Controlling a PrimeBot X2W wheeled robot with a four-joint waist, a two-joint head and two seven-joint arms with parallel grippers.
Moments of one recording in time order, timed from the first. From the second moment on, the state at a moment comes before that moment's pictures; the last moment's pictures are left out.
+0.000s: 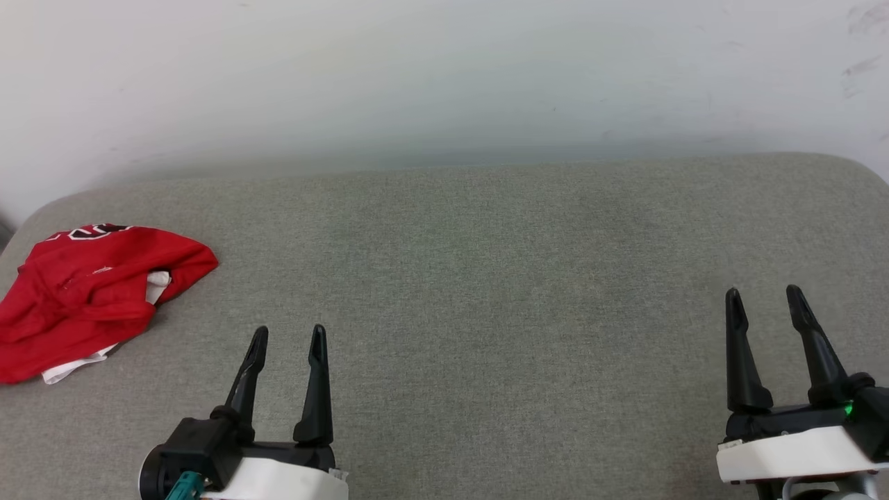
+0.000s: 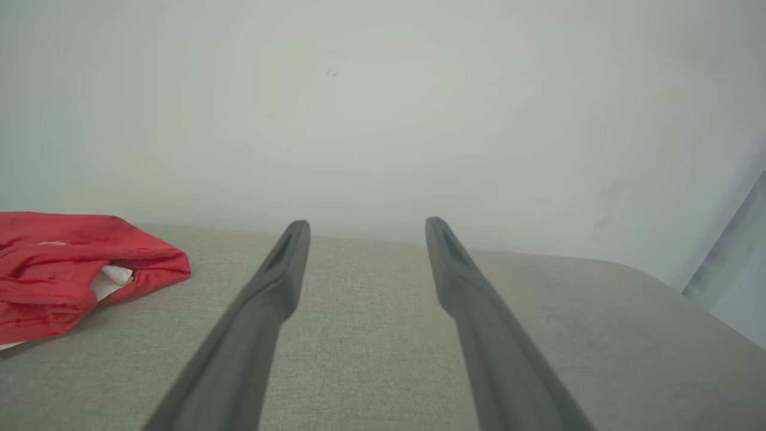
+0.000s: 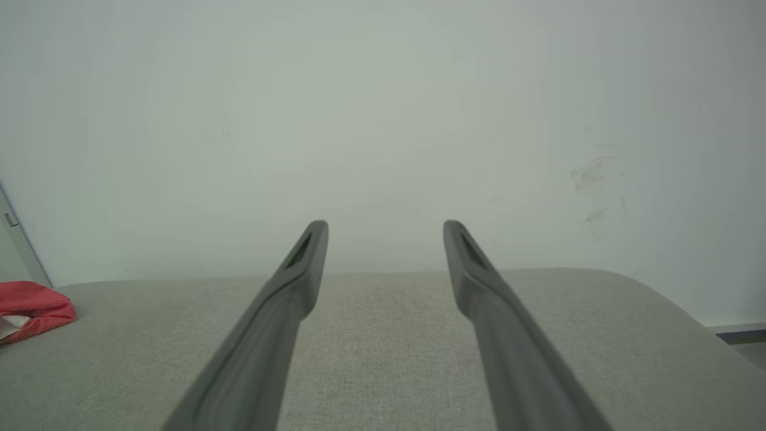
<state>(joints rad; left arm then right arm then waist) 0.07 0.05 -0.12 -0.09 -0.25 -0.01 -0.23 0.03 -0.05 -0.05 -0.08 0.14 0.13 -0.23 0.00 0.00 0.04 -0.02</state>
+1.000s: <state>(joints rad) 0.09 0.05 -0.13 -0.07 -0.14 -0.03 -0.26 0.06 -0.05 0.00 -0.03 0.09 0.13 -0.26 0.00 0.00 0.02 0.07</state>
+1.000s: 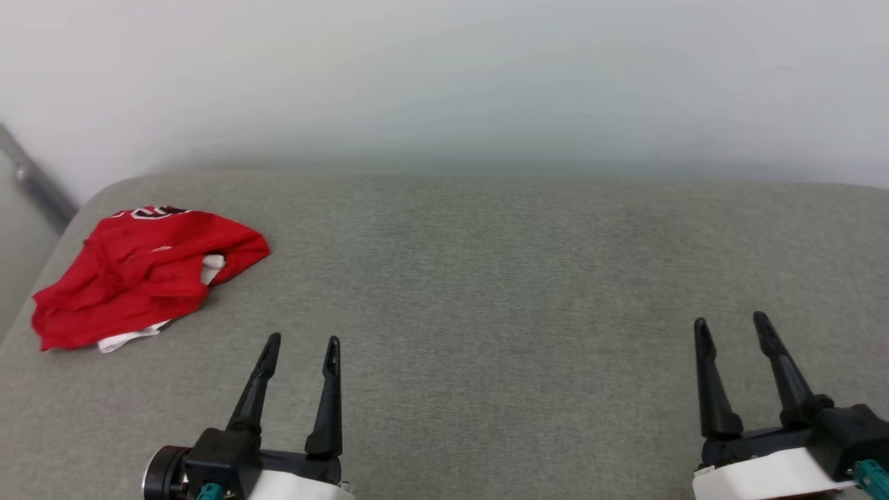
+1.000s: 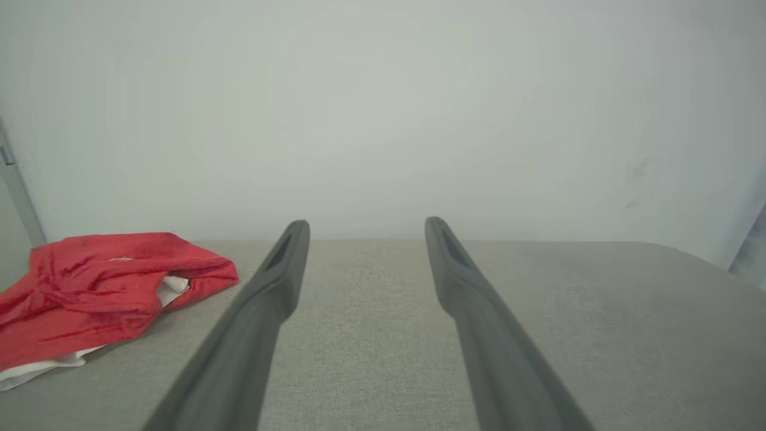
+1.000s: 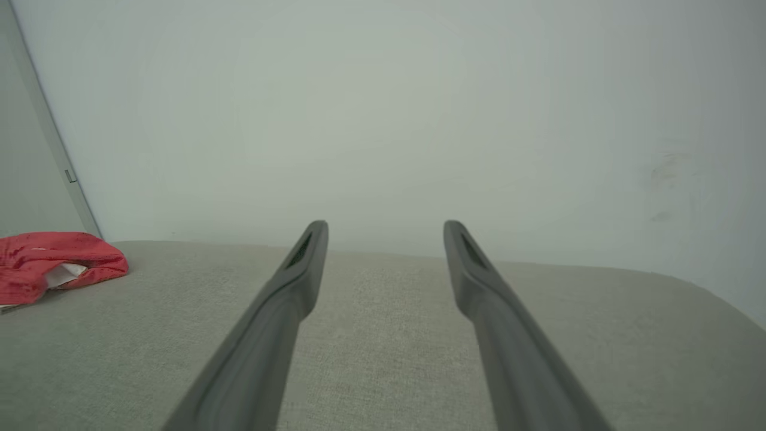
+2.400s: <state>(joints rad) 0.13 0.05 -0.08 -0.08 -0.17 -0.03 -0.26 0.07 -0.05 0.10 0.01 0.15 0.13 -0.26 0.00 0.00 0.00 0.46</state>
